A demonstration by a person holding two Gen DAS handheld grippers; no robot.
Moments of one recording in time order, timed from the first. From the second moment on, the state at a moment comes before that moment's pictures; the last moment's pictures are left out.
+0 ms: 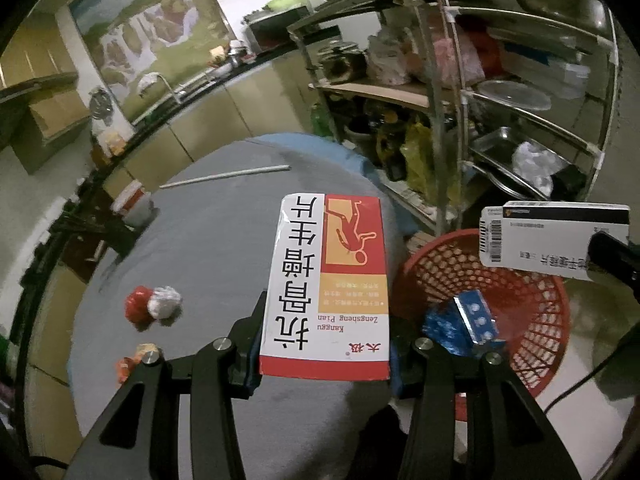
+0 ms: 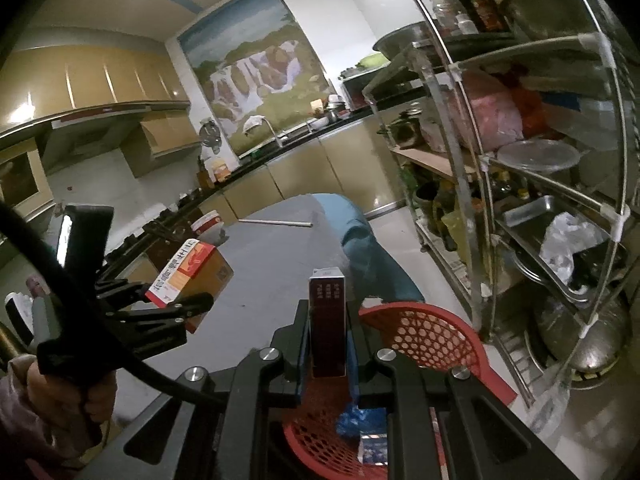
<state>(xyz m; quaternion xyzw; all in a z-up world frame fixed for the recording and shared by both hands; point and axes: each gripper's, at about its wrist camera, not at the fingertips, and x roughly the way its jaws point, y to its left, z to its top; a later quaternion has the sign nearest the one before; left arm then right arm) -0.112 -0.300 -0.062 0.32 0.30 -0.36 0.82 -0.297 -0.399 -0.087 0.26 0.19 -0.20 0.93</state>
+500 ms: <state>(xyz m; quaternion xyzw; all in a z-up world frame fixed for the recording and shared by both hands) -0.128 -0.323 -0.106 0.29 0.41 -0.48 0.72 -0.301 -0.413 -0.120 0.30 0.25 -0.22 0.89</state>
